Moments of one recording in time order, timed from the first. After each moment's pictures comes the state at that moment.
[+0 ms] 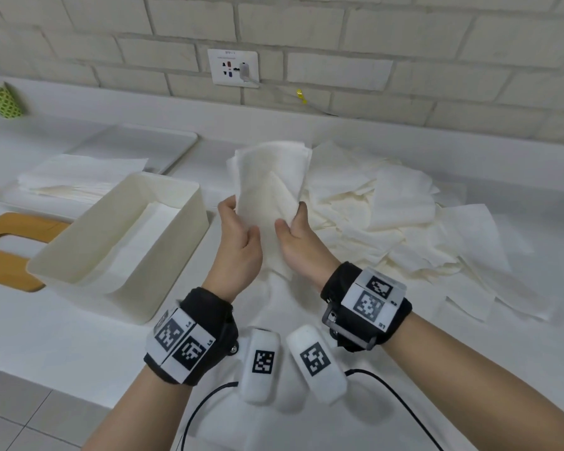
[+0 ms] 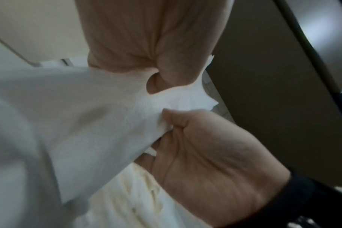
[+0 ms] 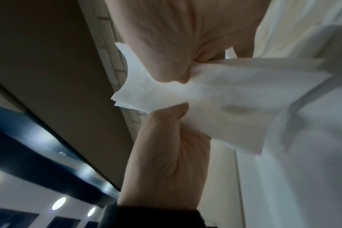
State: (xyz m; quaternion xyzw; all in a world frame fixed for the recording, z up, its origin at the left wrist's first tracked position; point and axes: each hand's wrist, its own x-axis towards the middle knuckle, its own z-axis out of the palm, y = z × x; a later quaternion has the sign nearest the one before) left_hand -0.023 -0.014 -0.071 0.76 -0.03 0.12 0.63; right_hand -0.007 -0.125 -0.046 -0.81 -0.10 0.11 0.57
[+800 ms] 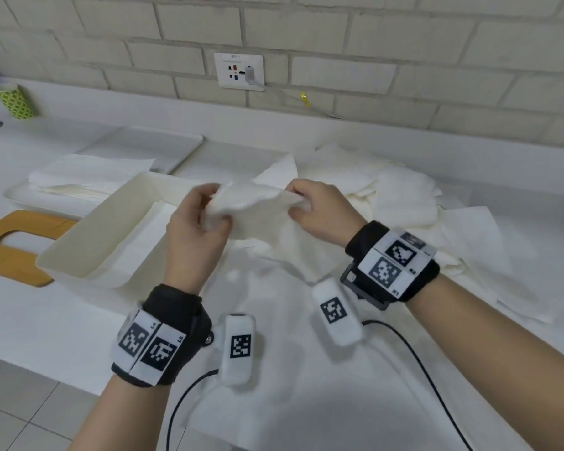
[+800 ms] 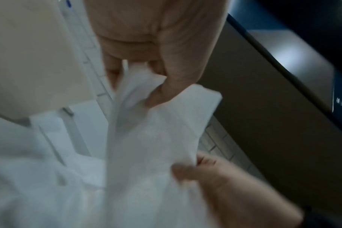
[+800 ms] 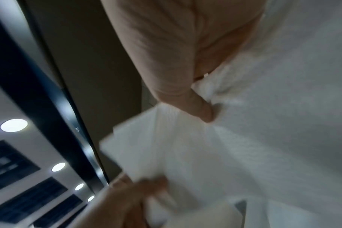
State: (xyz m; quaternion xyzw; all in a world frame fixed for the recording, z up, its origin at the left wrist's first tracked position) left_hand -0.032 0.022 -0.054 0.77 0.01 0.26 0.58; right_hand 0.029 -0.150 -0.021 -0.91 -0.24 0.00 0.35
